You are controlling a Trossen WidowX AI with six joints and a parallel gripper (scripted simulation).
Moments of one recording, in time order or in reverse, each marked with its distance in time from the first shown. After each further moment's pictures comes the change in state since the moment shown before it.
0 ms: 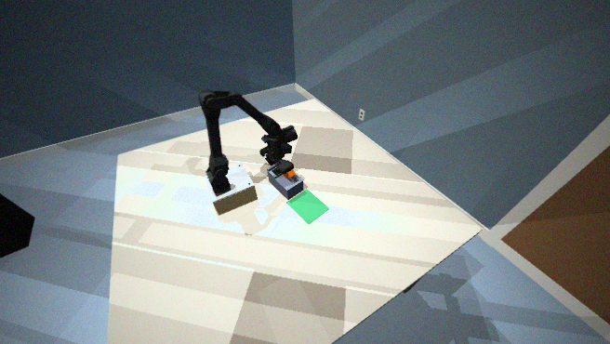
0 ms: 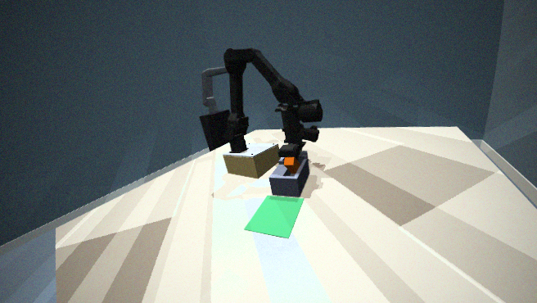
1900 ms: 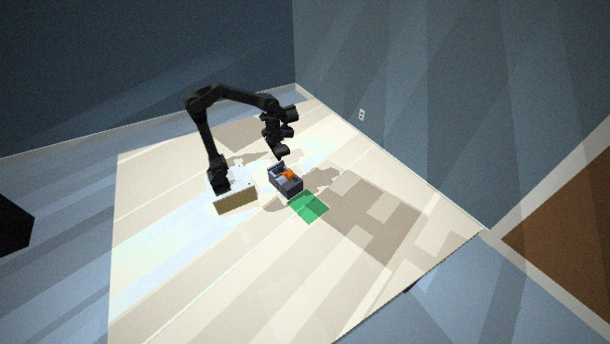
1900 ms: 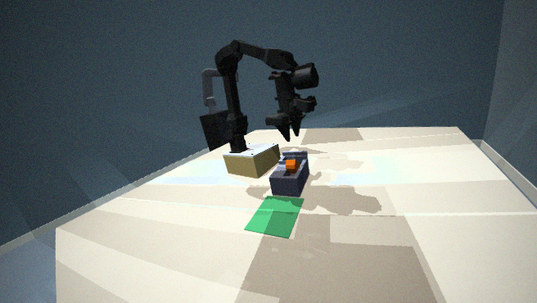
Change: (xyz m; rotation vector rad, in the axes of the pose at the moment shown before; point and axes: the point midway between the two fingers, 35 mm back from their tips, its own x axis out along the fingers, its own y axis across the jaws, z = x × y) arm -0.105 -0.011 0.001 0.266 0.005 -0.007
